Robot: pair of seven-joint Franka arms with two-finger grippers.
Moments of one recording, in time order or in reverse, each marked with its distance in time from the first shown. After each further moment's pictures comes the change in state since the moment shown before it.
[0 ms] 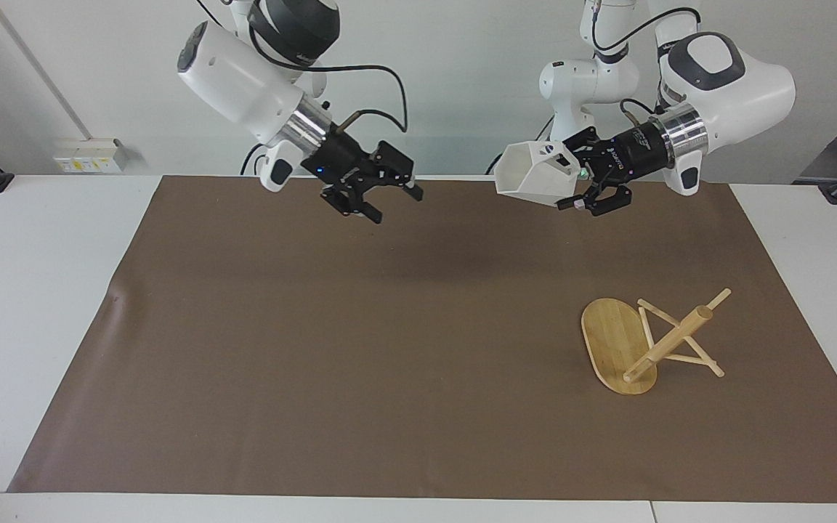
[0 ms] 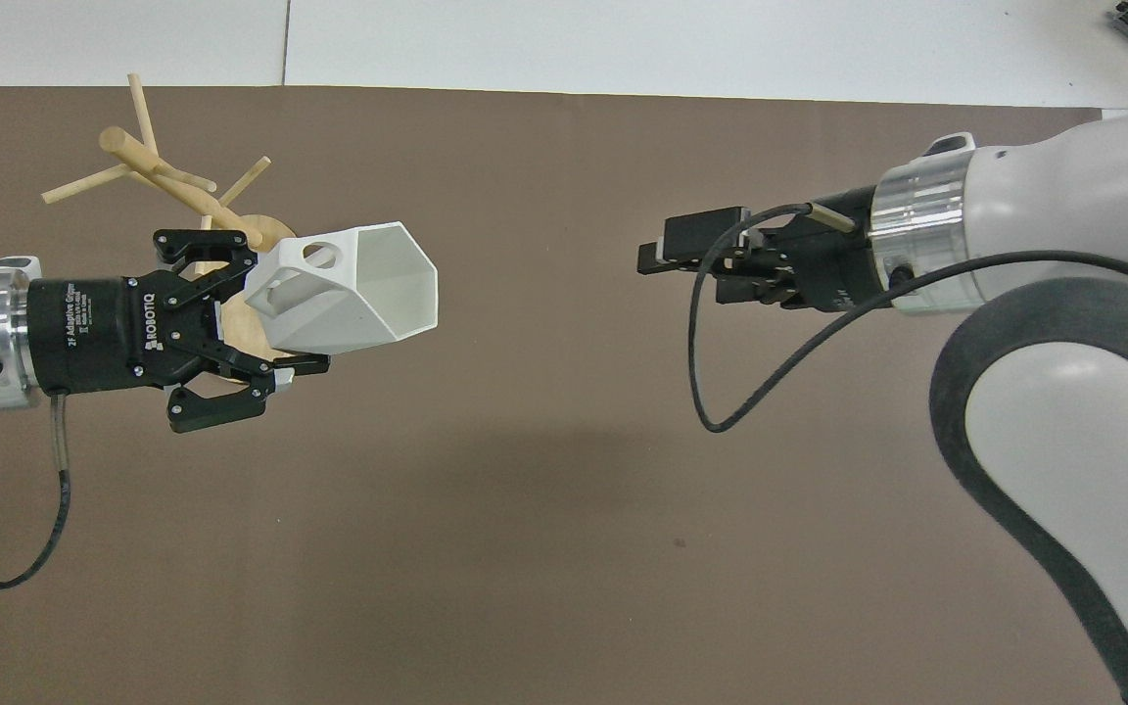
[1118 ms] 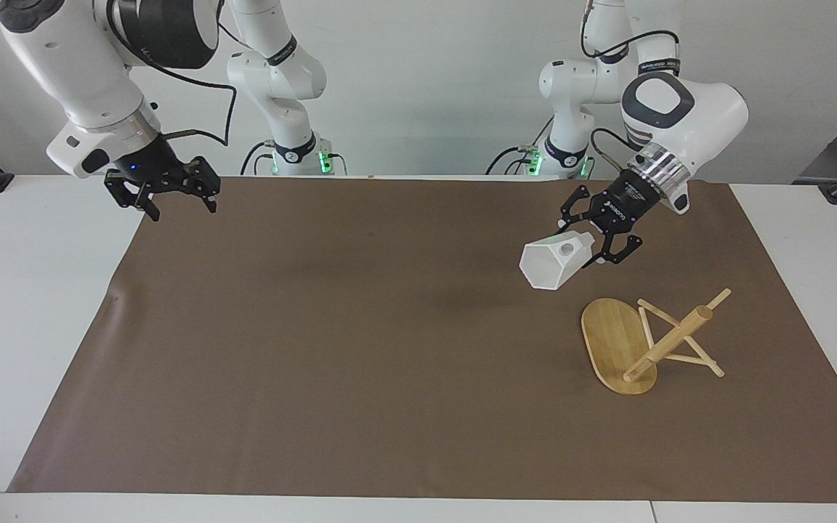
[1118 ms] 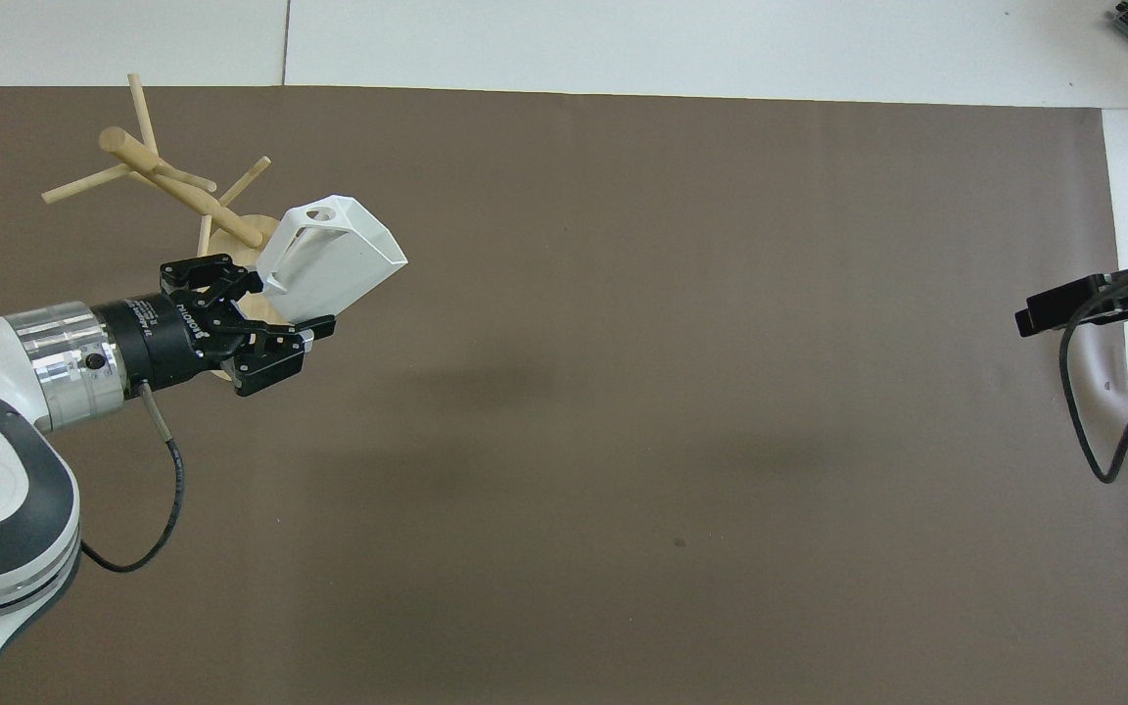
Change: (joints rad) left arm -0.052 0.026 -0.050 -0.170 0.086 0.509 -0.281; right arm -0.006 -0.011 -0.311 0.100 -0.537 -0.360 -0.420
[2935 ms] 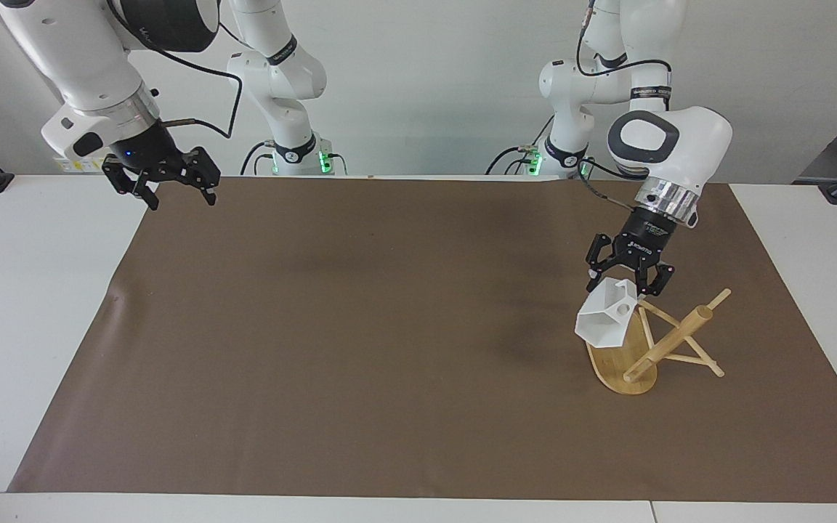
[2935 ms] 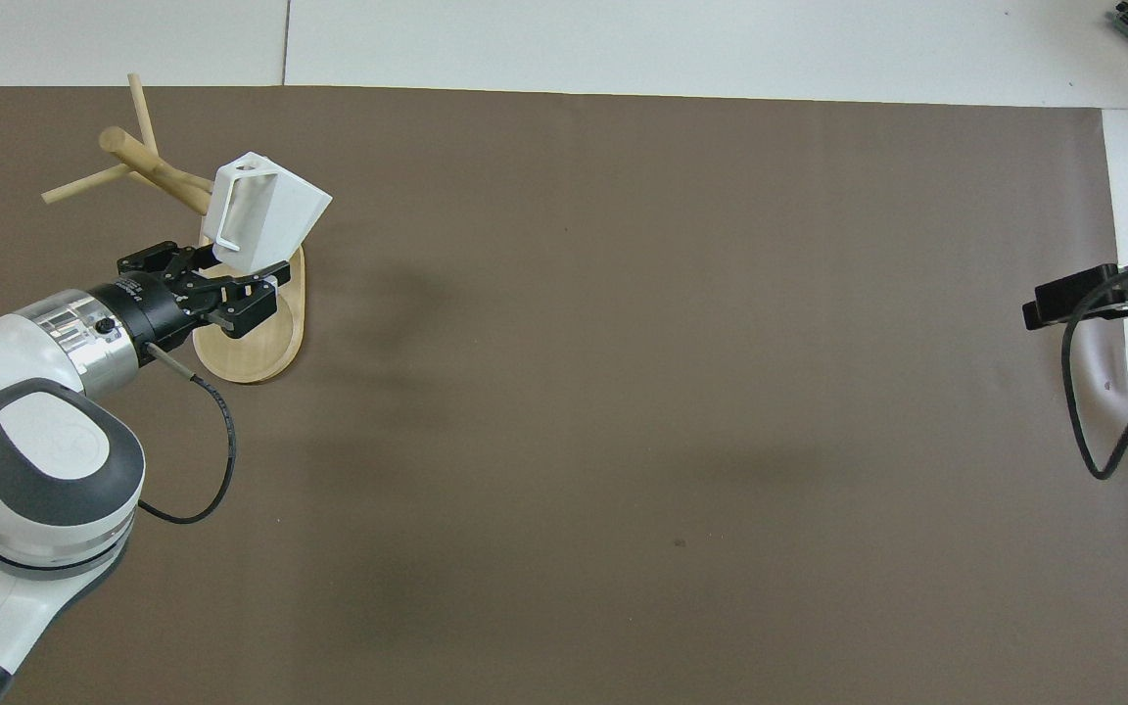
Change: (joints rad) left arm -0.019 0.114 -0.001 -0.009 0.000 0.368 -0.171; right arm 0.014 -0.012 0.001 0.032 0.000 -0.017 0.081
